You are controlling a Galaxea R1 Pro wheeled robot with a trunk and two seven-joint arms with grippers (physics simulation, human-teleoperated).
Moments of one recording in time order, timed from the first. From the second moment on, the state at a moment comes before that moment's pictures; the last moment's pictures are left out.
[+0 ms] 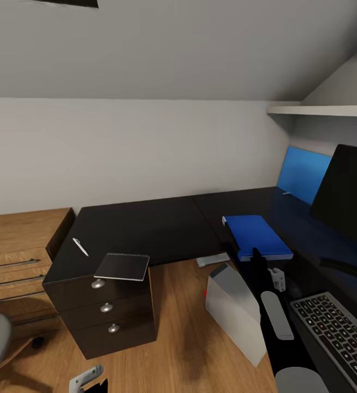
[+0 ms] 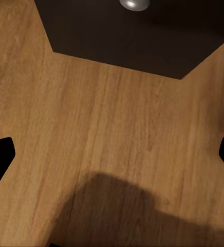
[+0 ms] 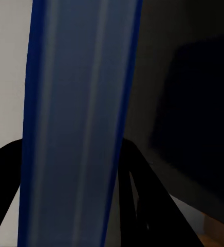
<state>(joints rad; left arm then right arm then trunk) -0.03 -0.13 0.30 -1.00 0.08 0.24 0.07 -0.49 0.12 -0.23 -1.10 -1.13 -0.10 -0.10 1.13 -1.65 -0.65</state>
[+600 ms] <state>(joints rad) -0.03 -0.13 0.30 -1.00 0.08 0.25 0.08 -0.49 0.13 -0.23 -1.10 -1.13 -0.10 -0.10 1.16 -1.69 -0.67</state>
